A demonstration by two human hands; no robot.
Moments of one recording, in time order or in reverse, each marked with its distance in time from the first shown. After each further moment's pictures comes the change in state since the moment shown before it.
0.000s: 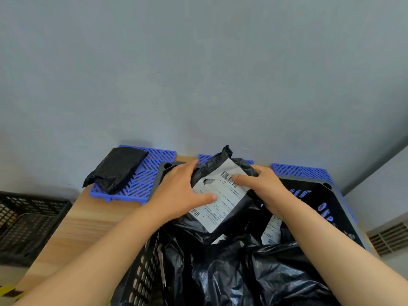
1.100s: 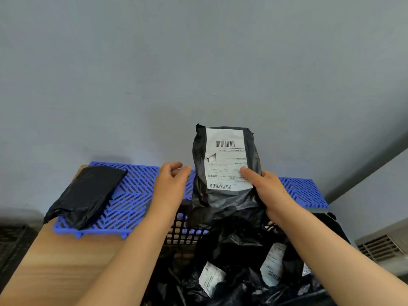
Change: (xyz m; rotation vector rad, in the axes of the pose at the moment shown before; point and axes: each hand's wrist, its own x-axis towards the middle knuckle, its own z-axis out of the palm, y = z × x) left_hand 0.111 -0.011 -0.012 -0.899 0.268 -0.314; right_hand 0.080 -0.036 0.001 0.127 0.277 0.100
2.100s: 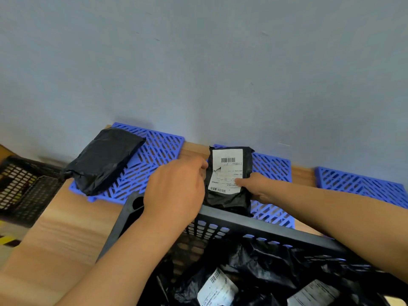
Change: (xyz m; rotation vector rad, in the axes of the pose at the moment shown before) left_hand 0.038 -0.045 0.029 1.139 0.098 0.259; right_hand 0.226 0.150 0.036 -0.445 -0.372 0.467
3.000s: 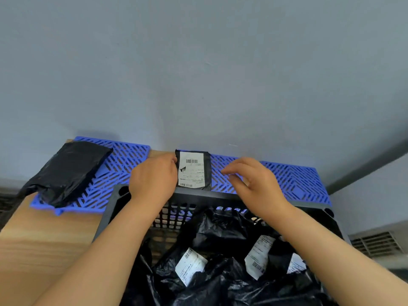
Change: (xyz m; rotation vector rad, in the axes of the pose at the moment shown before) left_hand -0.011 0.011 -0.008 0.002 0.057 -0.011; right_hand -0.230 0.014 -0.022 -0.681 0.584 -1.064
